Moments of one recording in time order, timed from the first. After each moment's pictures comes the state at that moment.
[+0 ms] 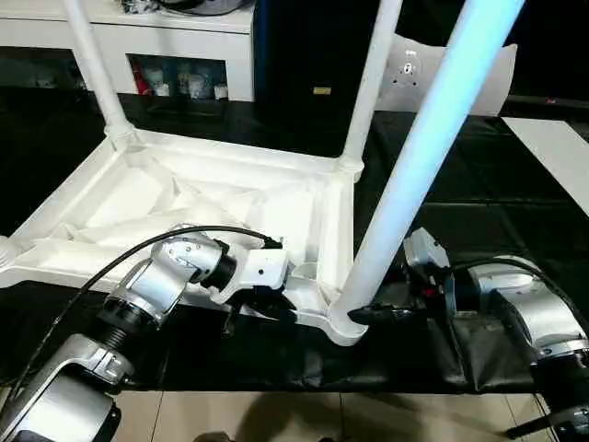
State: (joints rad) left arm -0.61 0.45 -0.46 0.46 0.06 -0.03 -1.44; right arm -0.36 -0.52 0.18 0.27 0.28 0.23 1.41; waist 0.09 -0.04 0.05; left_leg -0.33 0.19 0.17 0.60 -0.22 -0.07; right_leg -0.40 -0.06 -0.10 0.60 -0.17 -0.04
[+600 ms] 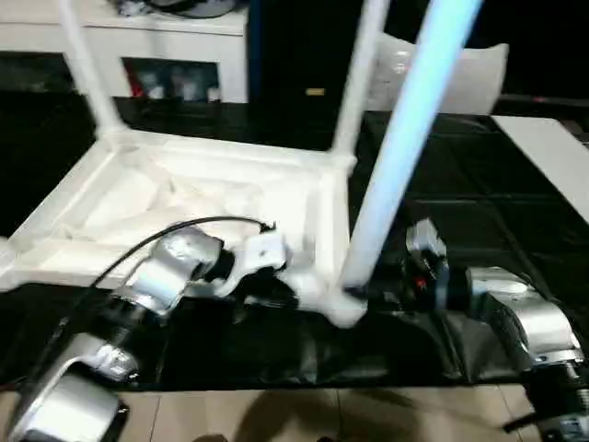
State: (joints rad) left arm -0.63 0.34 -0.37 0.51 0.08 0.19 -1.21; right arm -0.33 -0.36 0.06 0.24 0.27 0.39 1.03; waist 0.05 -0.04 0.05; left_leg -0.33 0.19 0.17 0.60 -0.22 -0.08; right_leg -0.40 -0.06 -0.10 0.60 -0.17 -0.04
